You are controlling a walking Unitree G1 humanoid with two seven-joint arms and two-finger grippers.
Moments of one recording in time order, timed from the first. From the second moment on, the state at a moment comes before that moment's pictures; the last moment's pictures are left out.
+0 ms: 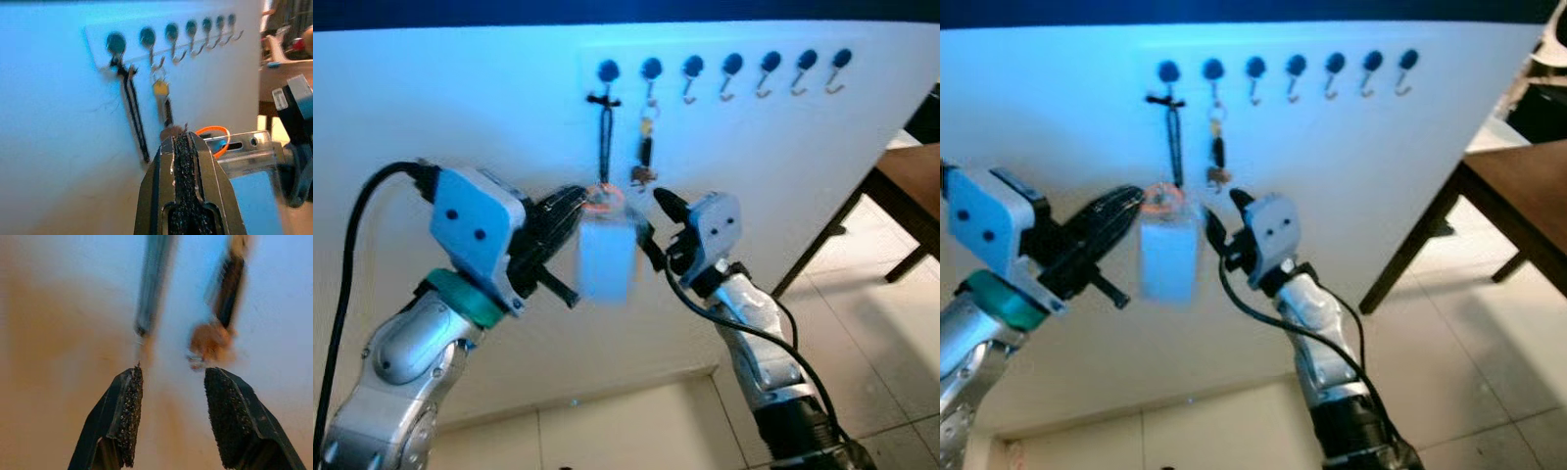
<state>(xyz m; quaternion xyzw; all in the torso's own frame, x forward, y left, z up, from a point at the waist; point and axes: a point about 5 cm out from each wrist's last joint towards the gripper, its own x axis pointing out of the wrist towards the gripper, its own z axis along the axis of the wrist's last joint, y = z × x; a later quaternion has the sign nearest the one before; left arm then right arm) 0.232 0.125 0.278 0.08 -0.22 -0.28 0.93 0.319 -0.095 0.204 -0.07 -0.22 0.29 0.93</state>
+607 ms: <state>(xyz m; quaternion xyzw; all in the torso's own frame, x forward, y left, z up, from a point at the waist) 0.248 0.104 0.338 0.05 -0.32 -0.23 0.92 0.298 -0.101 0.233 -0.11 -0.29 0.28 0.91</state>
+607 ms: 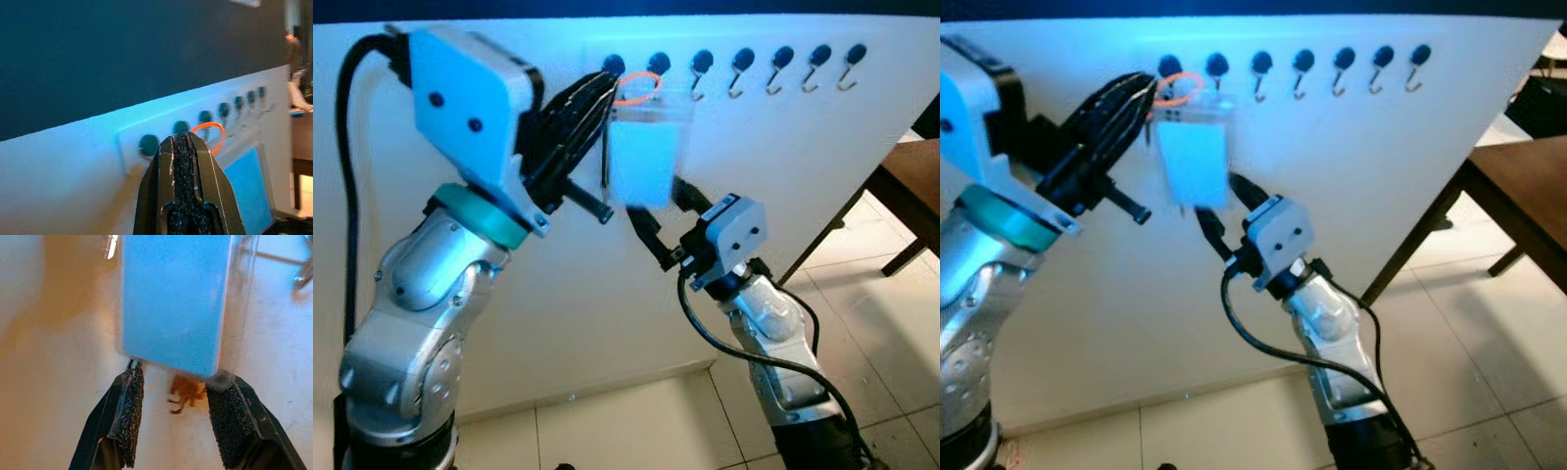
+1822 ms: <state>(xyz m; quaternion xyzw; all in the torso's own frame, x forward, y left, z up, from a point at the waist) 0.287 0.052 0.327 0.07 -0.29 -0.23 0.93 0.328 -0.107 0.236 -0.11 -0.27 0.24 0.93</state>
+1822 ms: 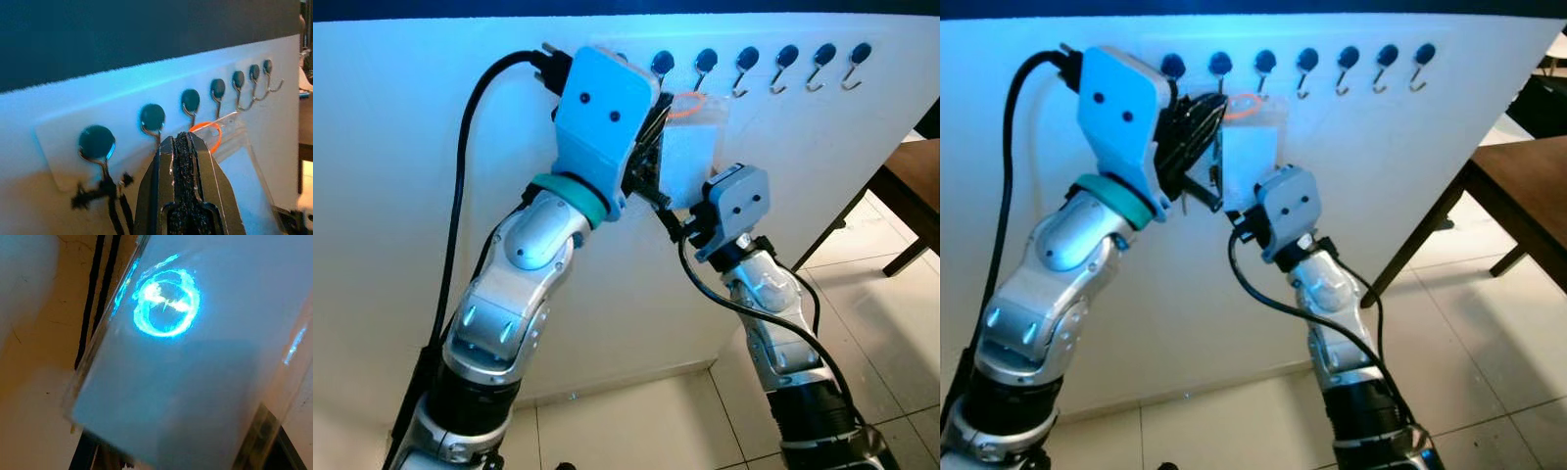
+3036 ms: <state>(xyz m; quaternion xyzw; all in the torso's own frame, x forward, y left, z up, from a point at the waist) 0.293 0.030 0.323 0.08 -0.31 -0.22 0.92 0.326 -0.110 0.222 -0.12 -0.26 0.23 0.93</state>
